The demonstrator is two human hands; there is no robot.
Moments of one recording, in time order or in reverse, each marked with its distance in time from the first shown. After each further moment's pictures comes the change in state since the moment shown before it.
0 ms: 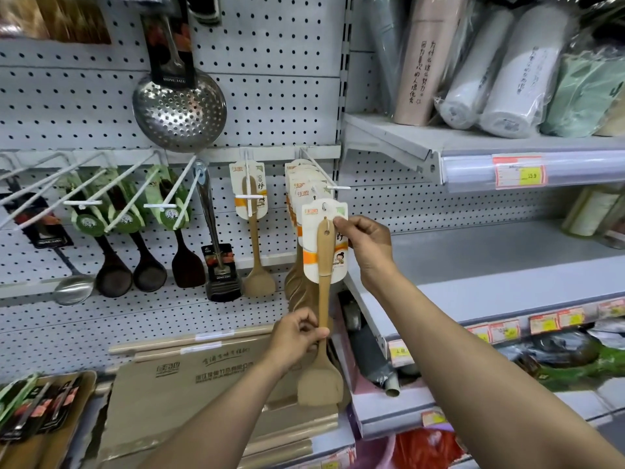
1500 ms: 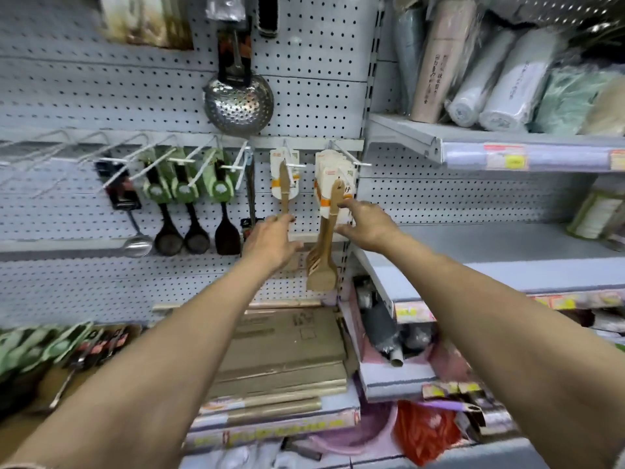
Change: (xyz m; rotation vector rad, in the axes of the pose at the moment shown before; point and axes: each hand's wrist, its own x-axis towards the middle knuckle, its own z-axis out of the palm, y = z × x) left_hand -0.060 0.102 -0.096 0.857 0.363 0.166; right_hand -0.053 -0.042 0.012 -1.390 -0.421 -0.212
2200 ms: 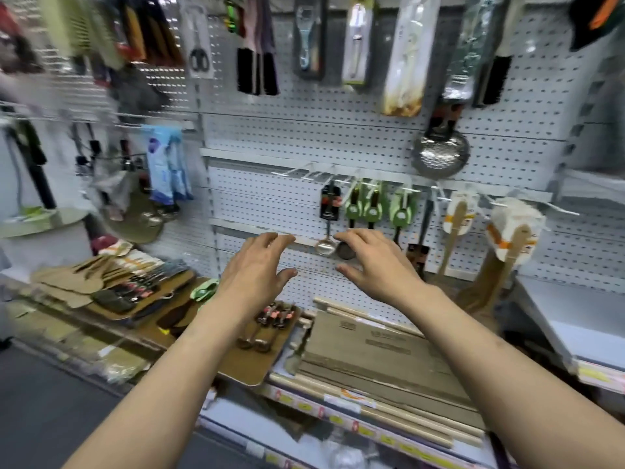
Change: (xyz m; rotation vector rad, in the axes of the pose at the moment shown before) left_hand -0.300 -0.187 -0.230 0.334 0.352 -0.125; right_hand -0.156 -0.309 0.041 -0.001 0.119 -0.720
